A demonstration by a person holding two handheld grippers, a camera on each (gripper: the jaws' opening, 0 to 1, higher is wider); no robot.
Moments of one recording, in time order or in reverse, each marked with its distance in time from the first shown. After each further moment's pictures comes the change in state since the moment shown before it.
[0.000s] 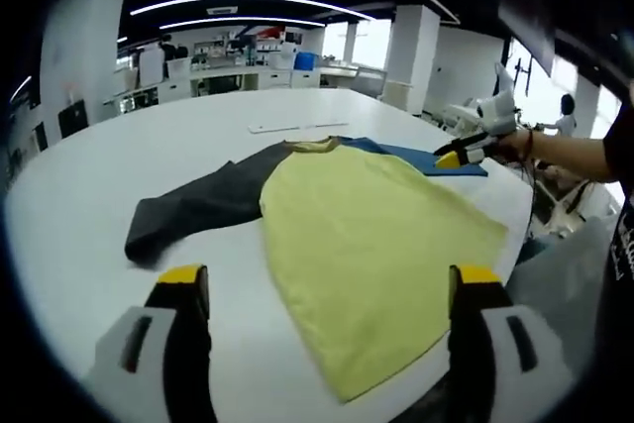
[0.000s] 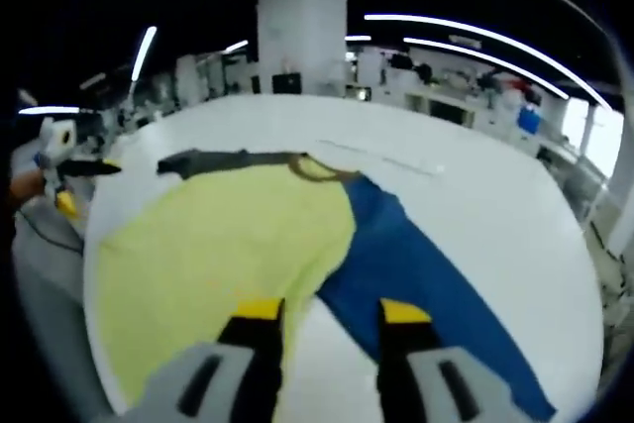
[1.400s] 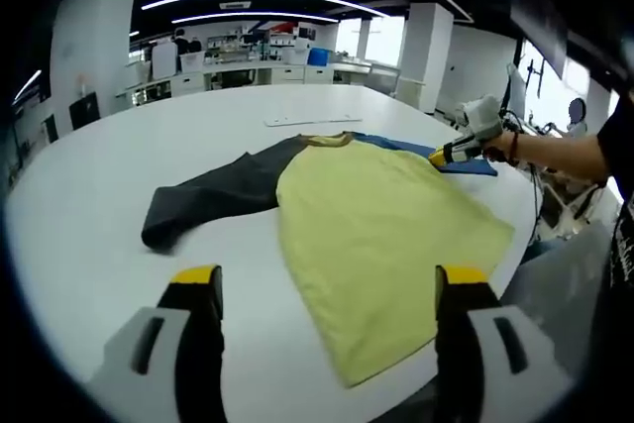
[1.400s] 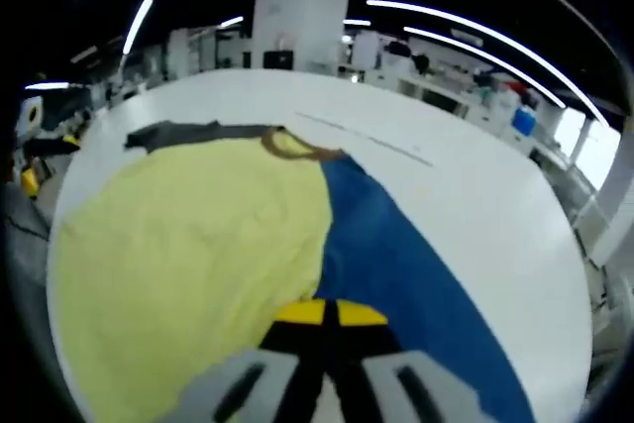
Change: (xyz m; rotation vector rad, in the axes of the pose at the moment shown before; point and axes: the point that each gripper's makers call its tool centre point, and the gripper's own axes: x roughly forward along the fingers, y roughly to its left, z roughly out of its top) left arm -0.014 0.012 -0.008 -0.033 0.015 0.056; right arm 0.032 -0.030 -0.004 -0.018 0.072 -0.109
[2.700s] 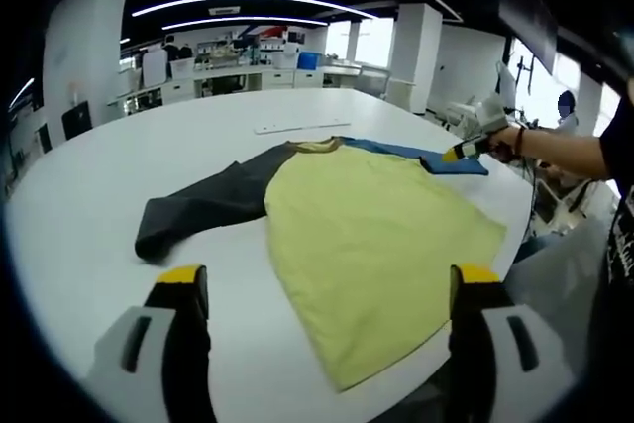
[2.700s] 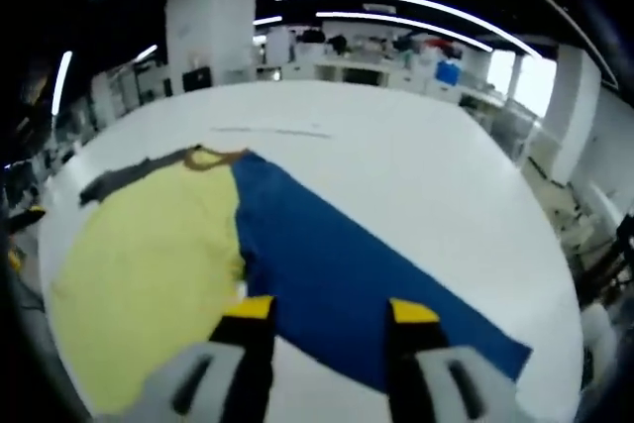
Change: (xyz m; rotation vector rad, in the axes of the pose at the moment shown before) left arm 0.000 -0.012 0.008 0.029 -0.013 -0.031; right arm -0.063 -0.065 -0.046 0.315 0.042 -0.215
